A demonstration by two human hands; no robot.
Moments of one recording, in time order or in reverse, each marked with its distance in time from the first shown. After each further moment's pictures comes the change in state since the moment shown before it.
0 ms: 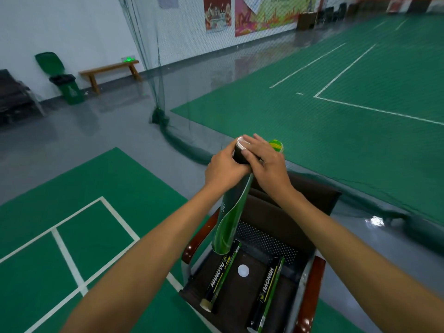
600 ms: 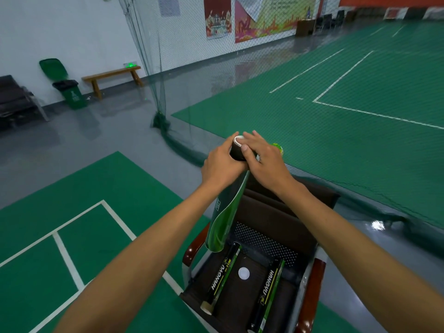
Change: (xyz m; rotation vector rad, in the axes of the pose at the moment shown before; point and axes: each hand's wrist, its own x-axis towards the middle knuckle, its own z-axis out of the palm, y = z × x) left_hand -0.012 0.015 -0.021 0.017 0.048 0.012; right_hand 0.013 -0.020 -0.013 -0.079 -0.202 0.086
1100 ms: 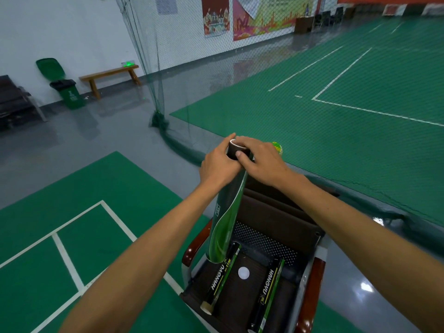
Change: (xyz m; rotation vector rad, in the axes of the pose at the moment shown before) left_hand 0.009 -0.007 0.005 0.017 -0.019 -0.048; right_hand 0.015 0.001 -0.012 -0.176 -0.145 -0.099
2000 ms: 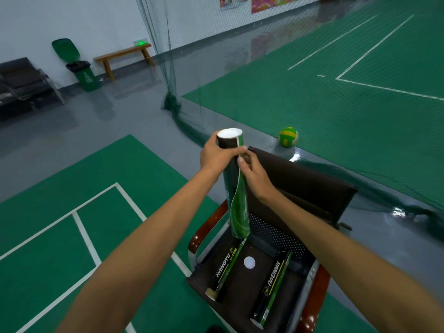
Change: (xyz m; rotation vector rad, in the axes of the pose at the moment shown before) left_hand 0.077 -0.053 0.044 -0.367 0.118 -0.203; right_hand -0.014 0.053 0.103 0.811 -0.107 0.551
